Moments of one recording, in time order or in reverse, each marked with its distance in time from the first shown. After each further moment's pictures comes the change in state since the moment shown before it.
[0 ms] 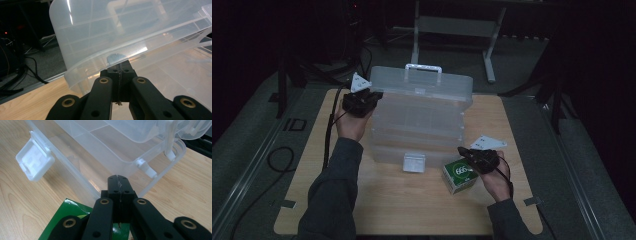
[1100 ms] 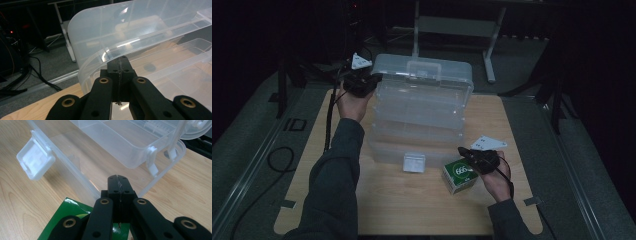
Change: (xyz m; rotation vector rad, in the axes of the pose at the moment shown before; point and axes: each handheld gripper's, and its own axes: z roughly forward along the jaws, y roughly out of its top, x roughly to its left) left arm 0.026 0.036 0.023 0.015 0.030 -0.019; right arm 0.000 -0.001 -0.001 -0.001 0.003 -0.006
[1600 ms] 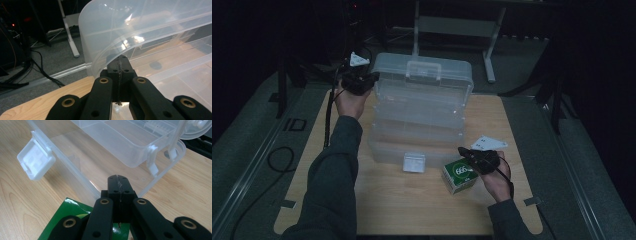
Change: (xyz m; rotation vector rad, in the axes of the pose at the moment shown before) left arm 0.016 -0.004 0.012 0.038 0.015 -0.037; right arm 0.000 -0.001 0.000 -0.005 0.003 0.004
